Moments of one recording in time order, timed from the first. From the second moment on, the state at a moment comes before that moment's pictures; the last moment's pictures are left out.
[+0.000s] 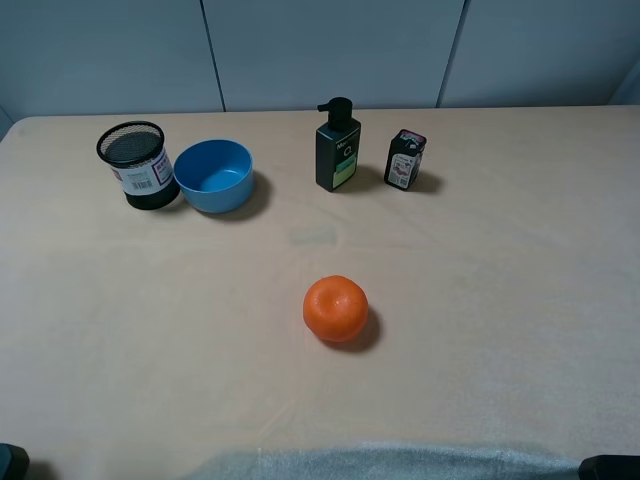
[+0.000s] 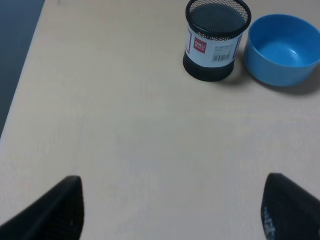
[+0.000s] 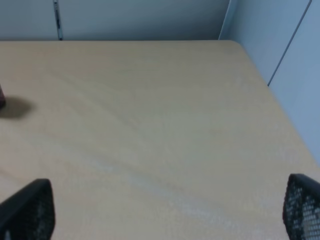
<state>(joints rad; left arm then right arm) -0.01 -0.01 -0.50 0.09 1.05 -0.05 -0.01 -0.01 -0.49 -0.10 1.02 0.00</state>
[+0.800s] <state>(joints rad) -0.01 -0.01 -0.50 0.09 1.05 -0.05 -0.01 -0.01 -0.49 -0.10 1.02 0.00</state>
